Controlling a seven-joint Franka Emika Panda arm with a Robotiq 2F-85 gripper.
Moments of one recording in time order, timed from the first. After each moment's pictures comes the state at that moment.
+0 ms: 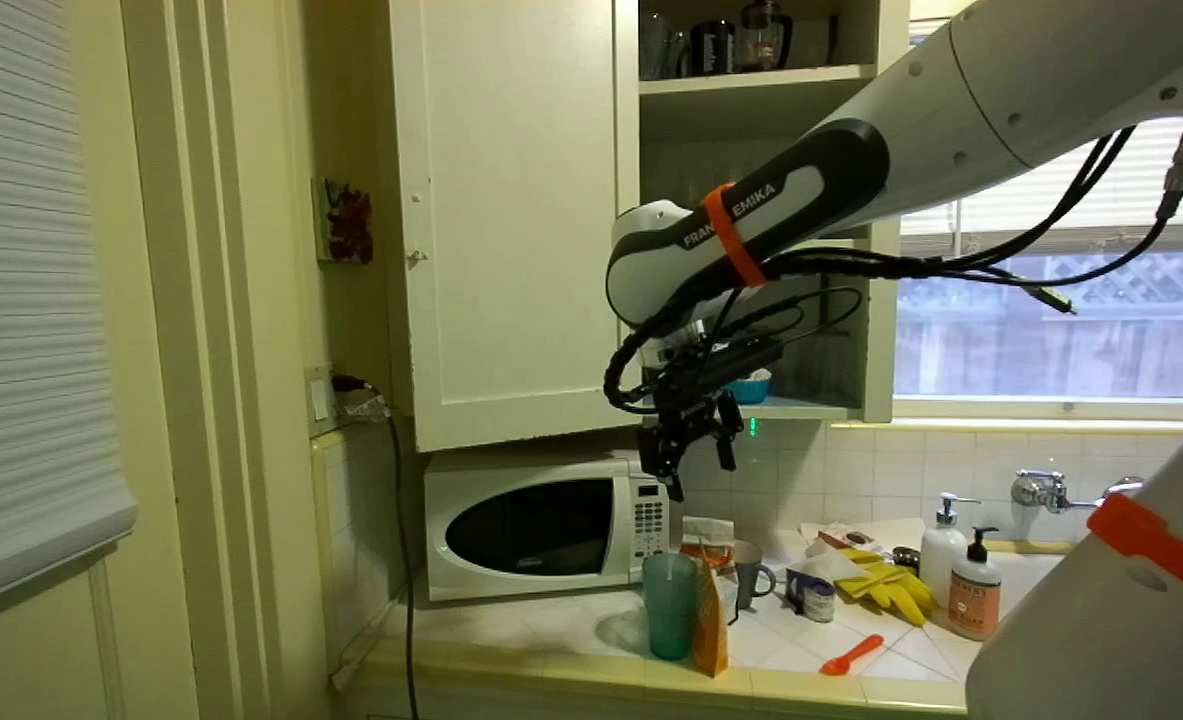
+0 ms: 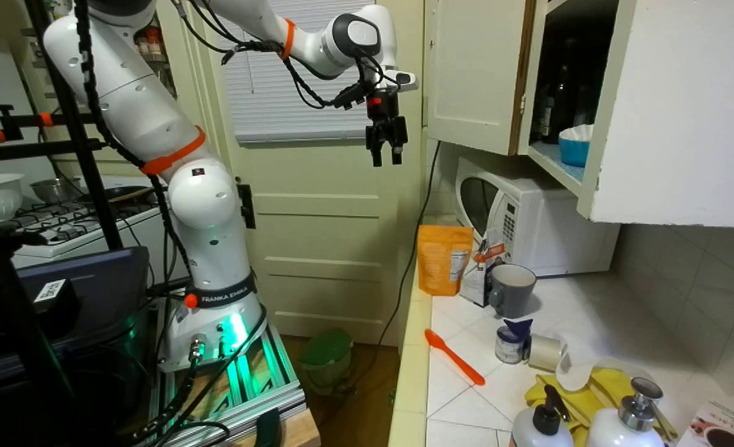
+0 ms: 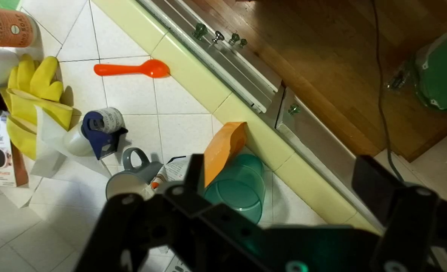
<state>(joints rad) -0.04 -0.46 0.12 -2.38 -0.21 1.85 0.11</state>
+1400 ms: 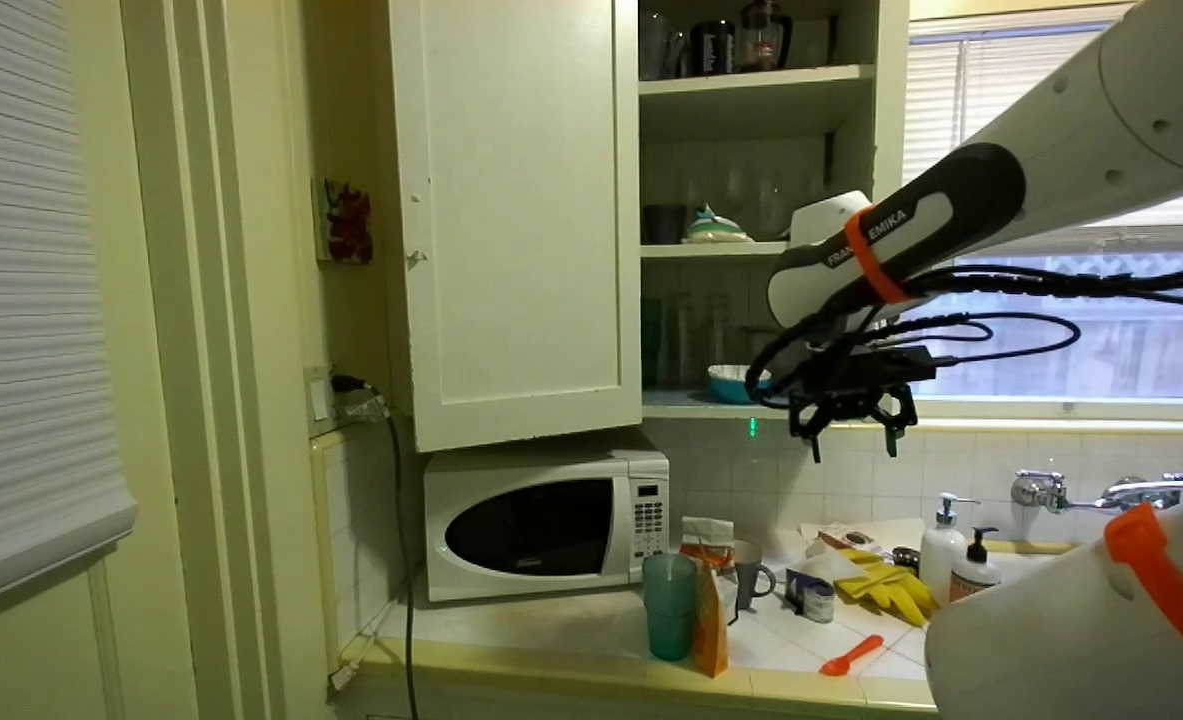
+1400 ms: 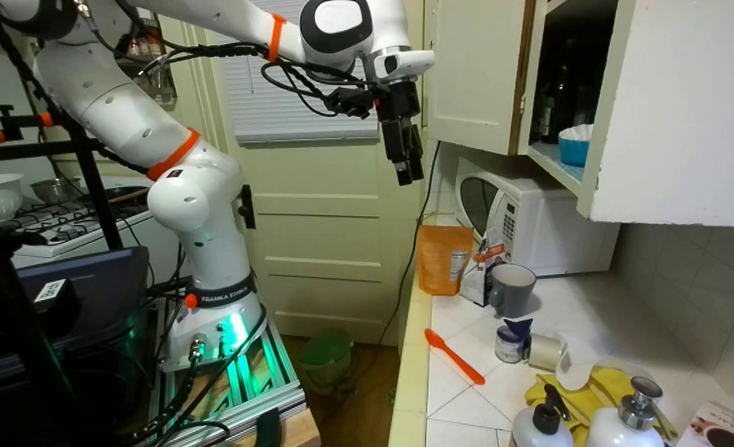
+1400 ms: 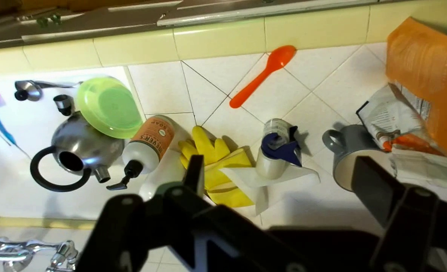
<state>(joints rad) -0.40 -0.69 -0.06 -2.57 -0.34 2.06 0.51</state>
